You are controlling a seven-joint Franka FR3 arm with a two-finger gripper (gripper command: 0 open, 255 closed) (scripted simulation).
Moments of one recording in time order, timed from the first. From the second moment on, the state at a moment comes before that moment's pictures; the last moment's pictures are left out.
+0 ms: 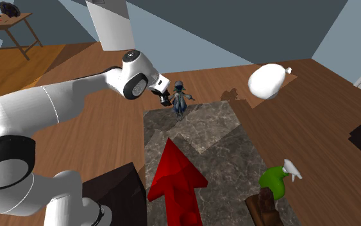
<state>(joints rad) -0.07 -0.22 0.49 -2.04 0.04 2.32 0.77</state>
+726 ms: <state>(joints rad) -0.07 -0.22 0.49 -2.03 0.04 2.31 0.77</state>
